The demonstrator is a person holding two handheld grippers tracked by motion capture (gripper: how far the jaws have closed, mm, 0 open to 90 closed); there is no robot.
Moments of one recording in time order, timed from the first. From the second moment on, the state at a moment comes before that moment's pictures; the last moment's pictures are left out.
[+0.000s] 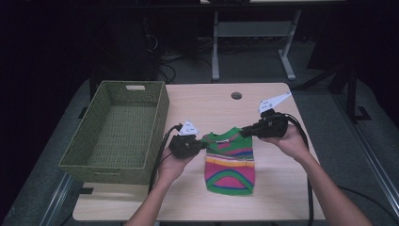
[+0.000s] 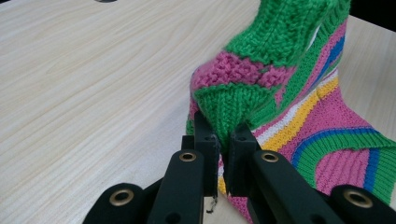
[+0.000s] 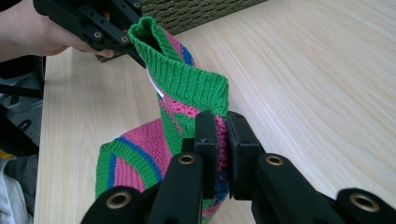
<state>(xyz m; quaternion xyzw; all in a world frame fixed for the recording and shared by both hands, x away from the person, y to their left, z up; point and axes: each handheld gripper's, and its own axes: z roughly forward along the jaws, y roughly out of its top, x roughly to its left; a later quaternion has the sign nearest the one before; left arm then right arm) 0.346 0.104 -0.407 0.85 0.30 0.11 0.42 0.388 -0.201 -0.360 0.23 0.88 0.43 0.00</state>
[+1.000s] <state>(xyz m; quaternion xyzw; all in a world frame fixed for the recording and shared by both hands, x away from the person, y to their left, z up) 0.382 0.104 -0.435 0.83 0.37 0.10 0.40 0.426 -0.193 -0.391 0.28 0.86 0.43 0.01</state>
